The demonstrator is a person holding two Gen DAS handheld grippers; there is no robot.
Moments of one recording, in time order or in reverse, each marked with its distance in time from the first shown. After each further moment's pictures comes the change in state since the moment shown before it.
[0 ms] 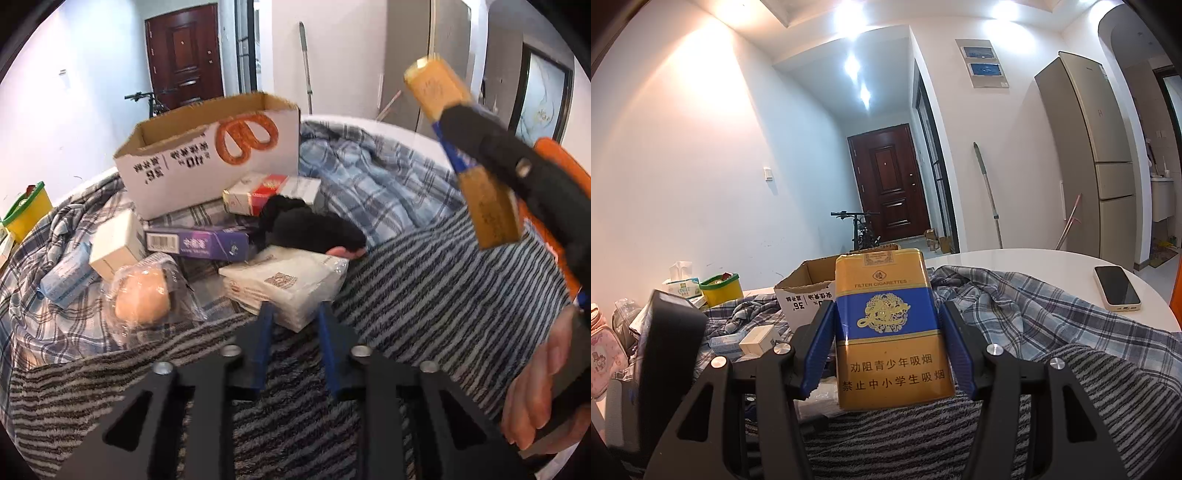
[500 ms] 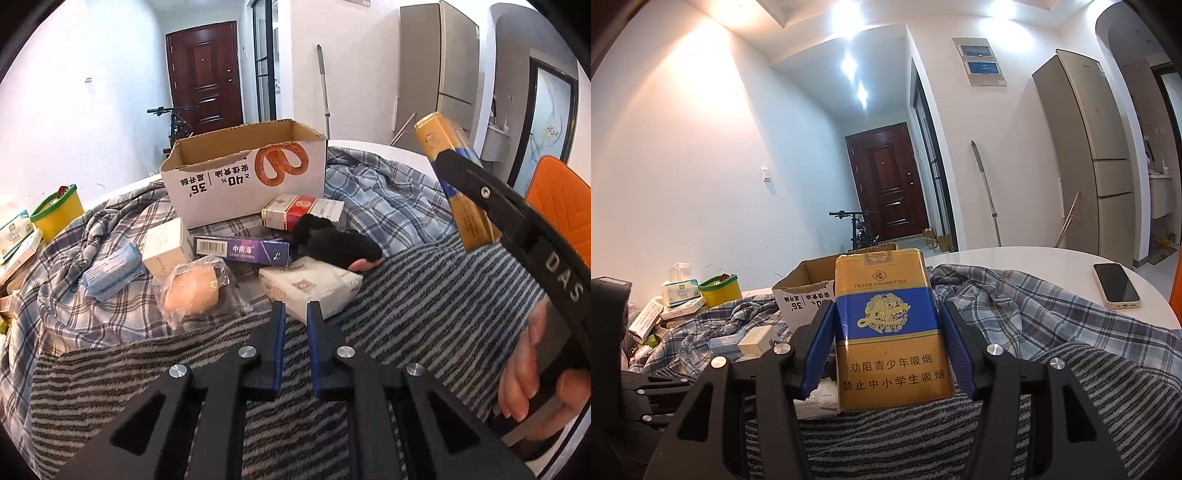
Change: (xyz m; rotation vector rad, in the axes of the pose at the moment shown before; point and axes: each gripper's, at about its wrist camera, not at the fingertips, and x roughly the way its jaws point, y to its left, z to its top) left arm -0.040 0.012 -0.013 -0.024 -0.075 0.062; right arm 0.000 -0.002 0.000 0.012 0.002 -0.005
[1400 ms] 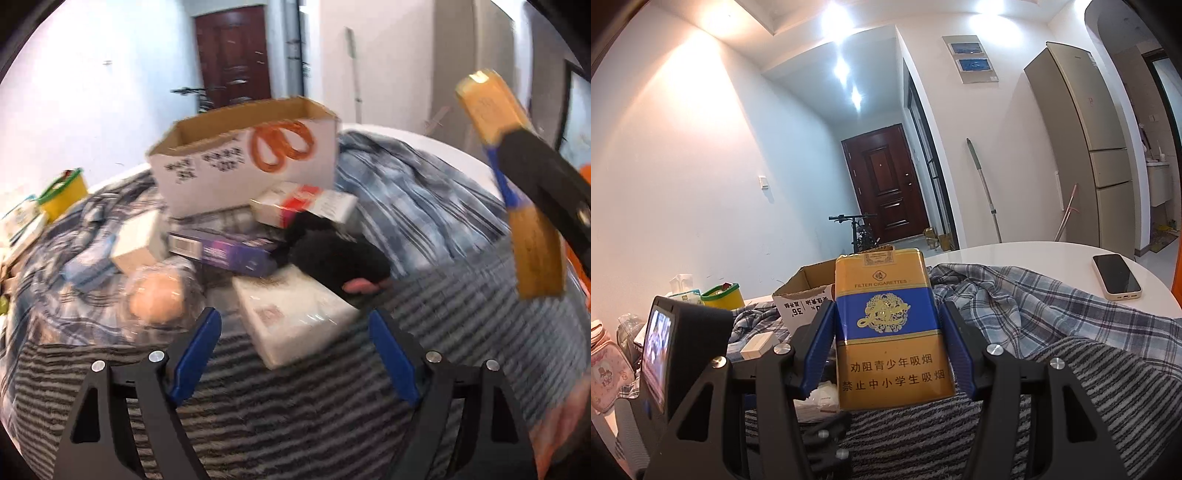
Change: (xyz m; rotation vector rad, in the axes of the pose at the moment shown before) left arm 0.049 -0.028 0.021 -0.084 0.057 0.139; right arm -0.001 -0.010 0.001 0.049 -0.007 0.014
